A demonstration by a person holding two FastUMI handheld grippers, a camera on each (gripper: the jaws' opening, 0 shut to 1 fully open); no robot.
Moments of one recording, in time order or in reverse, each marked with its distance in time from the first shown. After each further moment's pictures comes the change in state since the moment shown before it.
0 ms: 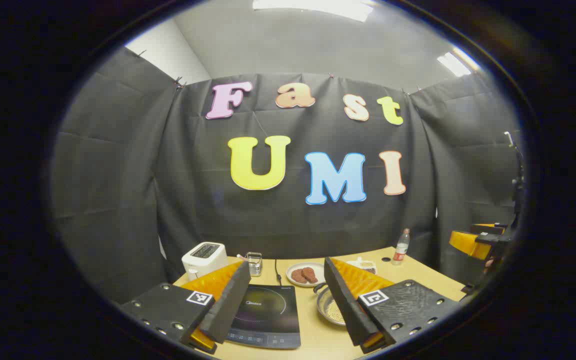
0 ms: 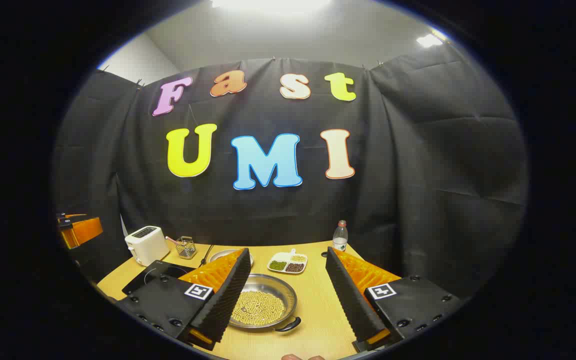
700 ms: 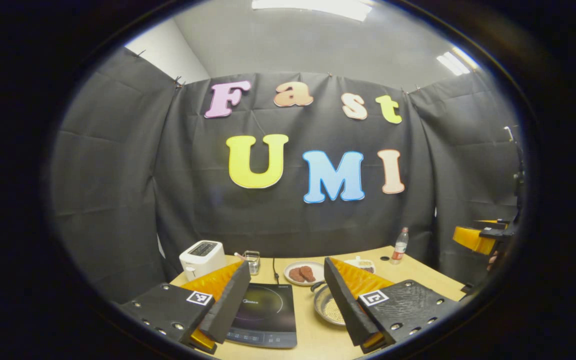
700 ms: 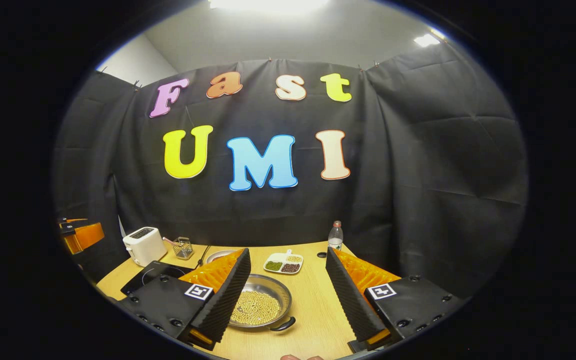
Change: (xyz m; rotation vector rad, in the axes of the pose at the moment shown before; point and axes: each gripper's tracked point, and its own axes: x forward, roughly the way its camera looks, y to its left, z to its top) left arm 0.001 -0.006 -0.017 -0.009 0.017 0.005; right arm -0.003 -0.010 -0.002 0.005 0.006 -0.013
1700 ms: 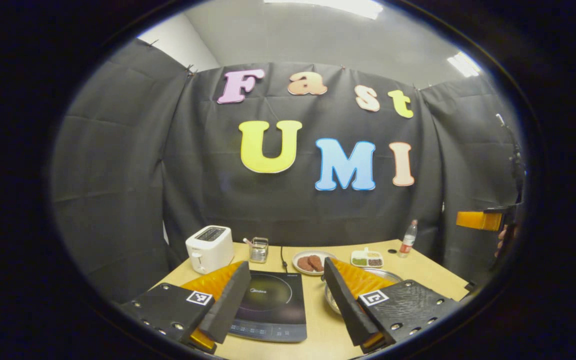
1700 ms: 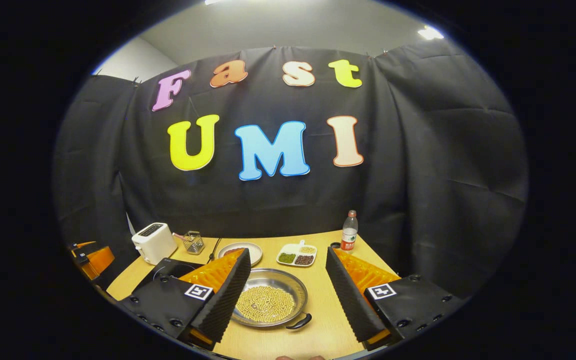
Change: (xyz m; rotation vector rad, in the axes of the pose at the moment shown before) left arm 0.000 0.037 -0.051 -0.045 0.065 0.040; right arm 0.027 0.036 -0.005 0.009 0.105 0.066
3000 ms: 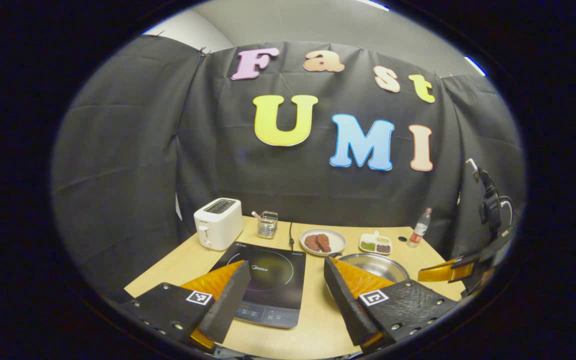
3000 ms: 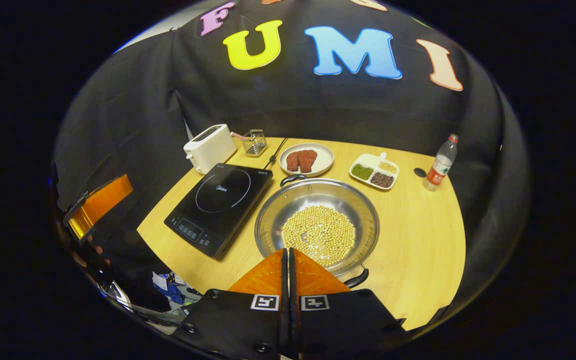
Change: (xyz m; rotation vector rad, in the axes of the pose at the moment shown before) left arm 0.012 -0.025 -0.027 -0.029 0.150 0.132; right arm 0.028 0.064 -0.159 -0.127 0.630 0.475
